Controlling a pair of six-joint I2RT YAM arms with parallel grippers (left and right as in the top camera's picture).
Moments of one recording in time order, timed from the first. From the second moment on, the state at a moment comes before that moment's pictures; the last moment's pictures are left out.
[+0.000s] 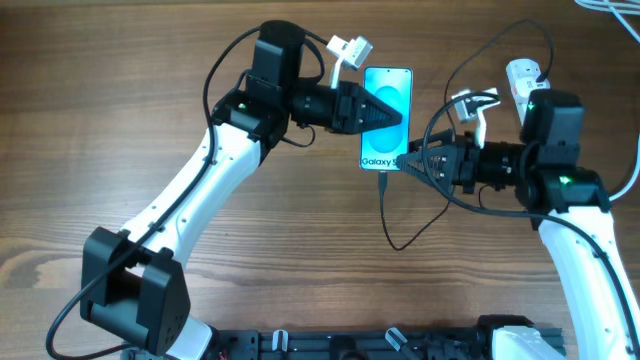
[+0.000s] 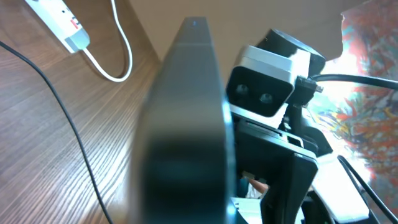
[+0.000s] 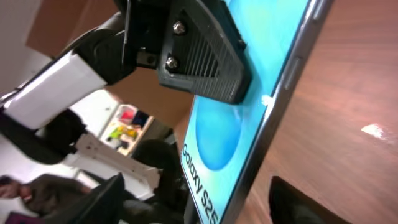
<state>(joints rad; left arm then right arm) -0.45 1.70 1.36 -0.14 1.23 -0.71 -0.01 1.23 0.94 -0.48 -1.37 0.15</state>
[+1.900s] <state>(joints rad) -0.34 1.70 1.36 -0.31 0.97 -0.71 0.04 1.28 0.95 -0.53 -0.92 0.29</state>
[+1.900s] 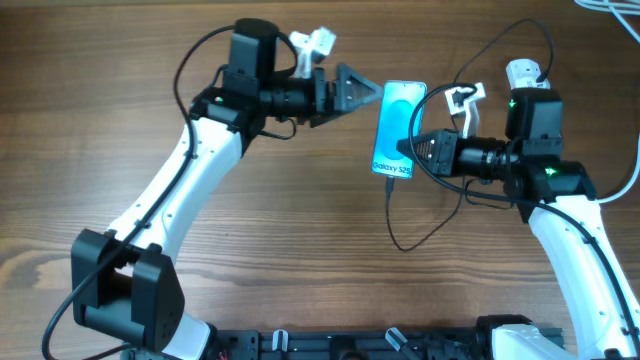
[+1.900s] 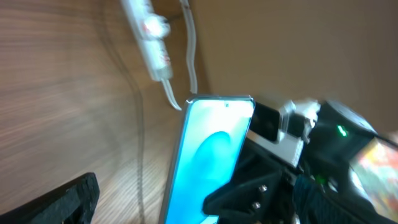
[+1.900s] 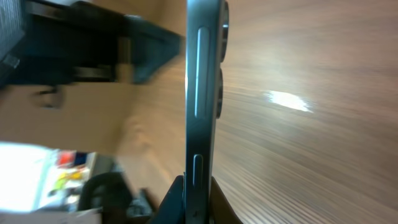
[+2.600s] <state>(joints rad) -0.31 1.70 1.36 -0.67 0.13 -0.71 0.04 1.60 0.95 -0.61 -0.51 0.20</state>
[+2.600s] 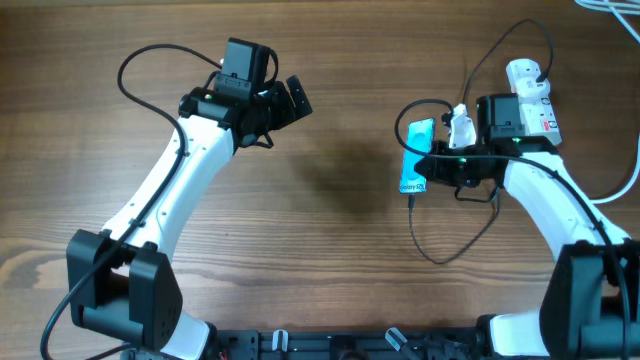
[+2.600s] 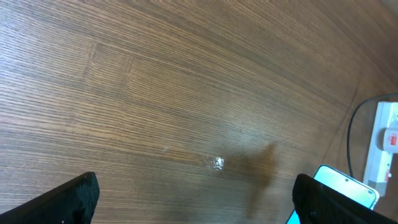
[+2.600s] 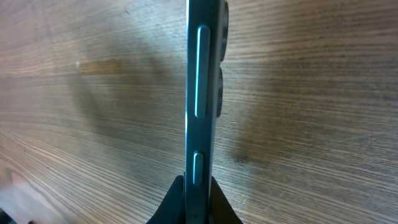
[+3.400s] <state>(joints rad) -0.31 1.70 1.36 -0.67 0.12 -0.71 0.04 1.64 0.95 -0.54 -0.59 0.18</state>
